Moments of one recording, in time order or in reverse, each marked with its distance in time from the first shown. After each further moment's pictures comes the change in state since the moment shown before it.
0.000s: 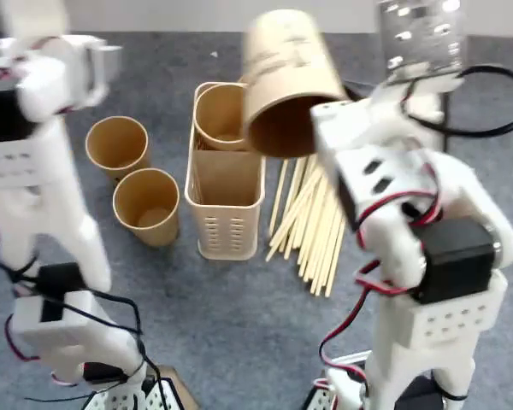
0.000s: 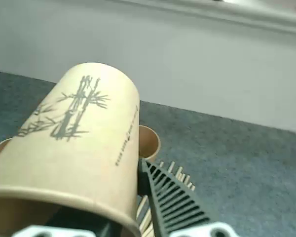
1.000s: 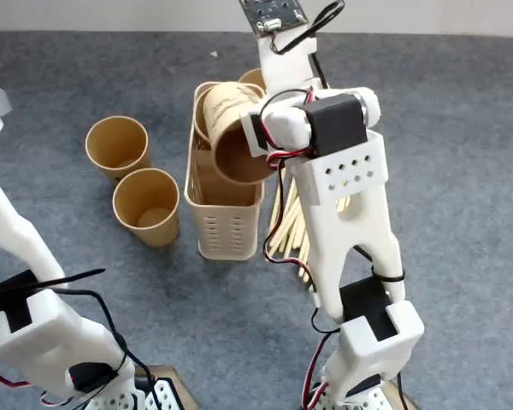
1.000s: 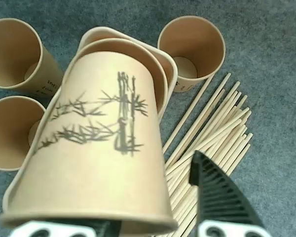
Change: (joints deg) left arm -18.9 0.9 7.7 3.2 -1.8; right arm -6.8 33.7 -21.5 16.0 -2.2
